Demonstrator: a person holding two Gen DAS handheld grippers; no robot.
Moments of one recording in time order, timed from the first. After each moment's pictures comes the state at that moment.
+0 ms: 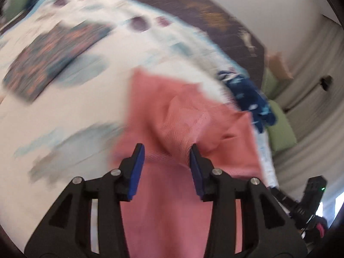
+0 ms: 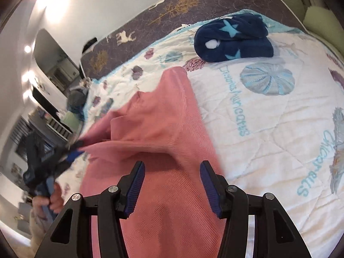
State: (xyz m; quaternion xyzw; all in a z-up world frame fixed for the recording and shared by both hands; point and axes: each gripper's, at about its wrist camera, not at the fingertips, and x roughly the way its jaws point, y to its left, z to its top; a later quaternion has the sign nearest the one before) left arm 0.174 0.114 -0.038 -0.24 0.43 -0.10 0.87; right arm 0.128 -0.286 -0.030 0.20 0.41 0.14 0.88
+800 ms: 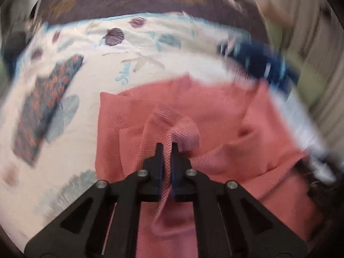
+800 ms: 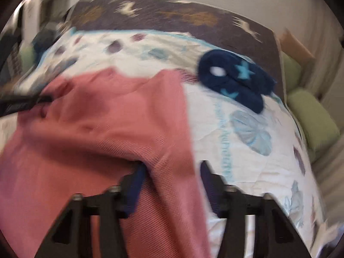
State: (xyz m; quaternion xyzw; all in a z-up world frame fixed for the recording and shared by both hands) left arm 0.224 0.041 -0.017 -0.08 0.41 -0.11 0.90; right arm 0.167 -0.225 -0.038 -0.06 0.39 0.00 0.92
